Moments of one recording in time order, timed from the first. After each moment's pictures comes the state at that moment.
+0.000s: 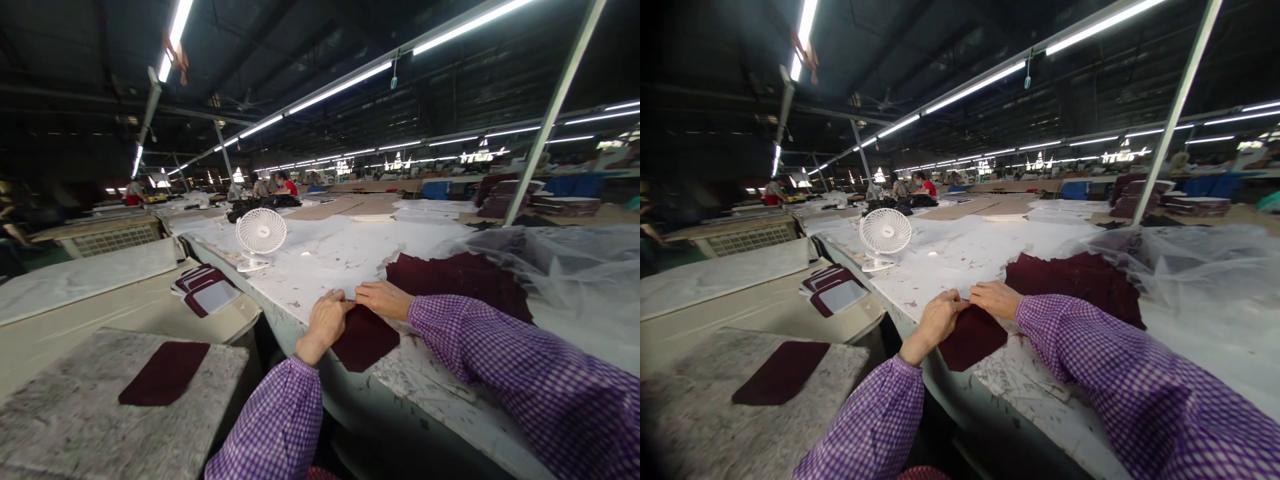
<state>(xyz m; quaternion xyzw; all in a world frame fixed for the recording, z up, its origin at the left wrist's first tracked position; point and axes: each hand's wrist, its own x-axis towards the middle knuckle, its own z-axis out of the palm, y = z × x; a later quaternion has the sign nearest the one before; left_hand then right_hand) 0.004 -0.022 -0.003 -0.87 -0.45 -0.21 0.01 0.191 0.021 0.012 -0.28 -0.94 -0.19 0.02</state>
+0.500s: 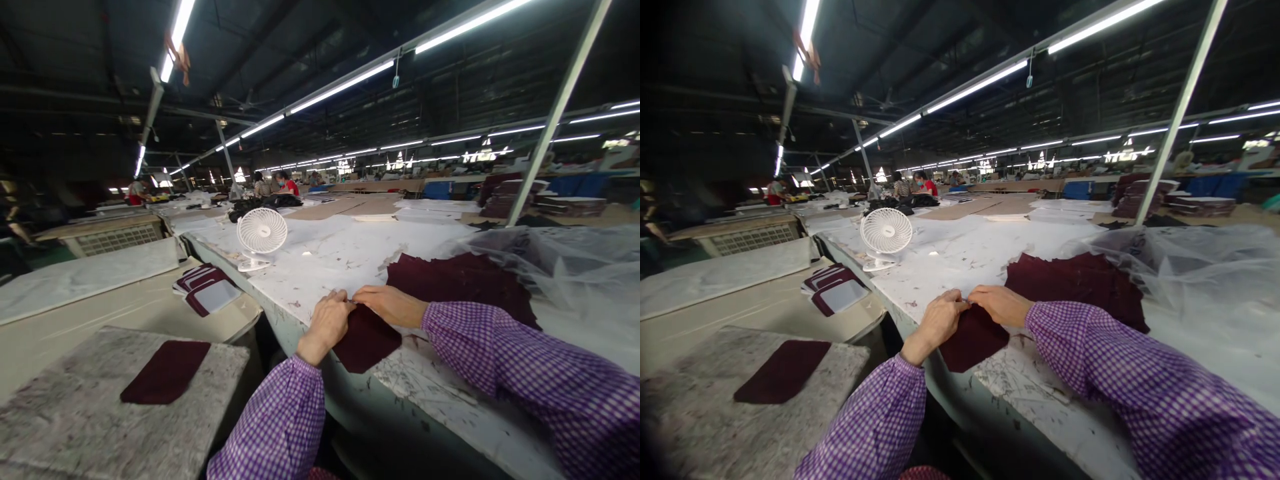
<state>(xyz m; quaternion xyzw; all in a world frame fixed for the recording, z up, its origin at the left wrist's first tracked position) 0.006 -0.021 -0.002 -0.87 -0.45 -0.20 0.01 0.199 0.001 0.023 -0.30 -0.94 -0.05 0.12</state>
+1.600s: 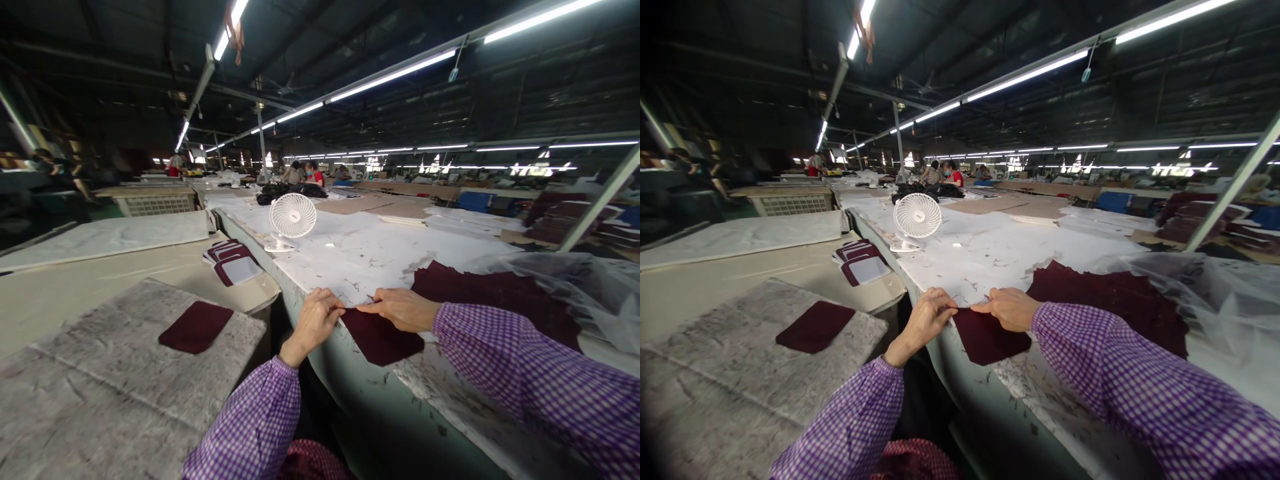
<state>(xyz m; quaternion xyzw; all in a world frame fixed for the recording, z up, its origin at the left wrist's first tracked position) -0.058 -0.049 -0.022 -0.78 -0.50 -0.37 -0.06 0.154 -0.016 0.051 -0.34 -0.93 -0.08 -0.13</state>
